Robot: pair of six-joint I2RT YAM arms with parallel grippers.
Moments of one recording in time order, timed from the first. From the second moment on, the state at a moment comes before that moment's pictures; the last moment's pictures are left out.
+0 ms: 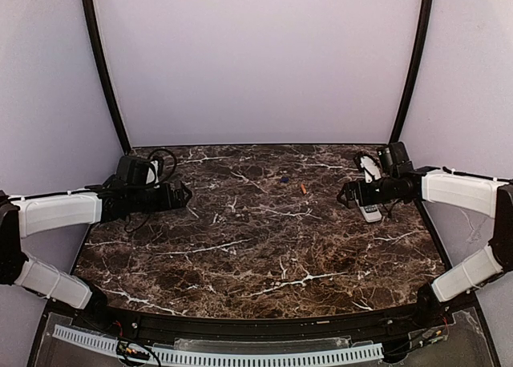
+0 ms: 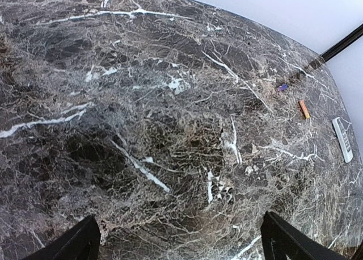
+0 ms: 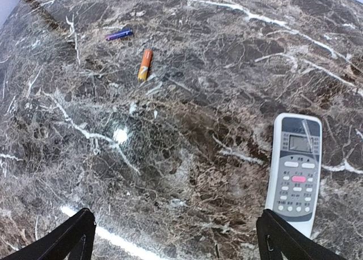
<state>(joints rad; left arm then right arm) -0.43 1.29 0.70 -0.08 0.03 -0.49 0.32 1.37 0.82 -0.30 -0.19 0.10</state>
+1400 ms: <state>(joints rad) -0.43 1.42 0.85 -0.16 0.09 -0.36 0.13 1.79 1.06 -0.46 -0.05 0.00</state>
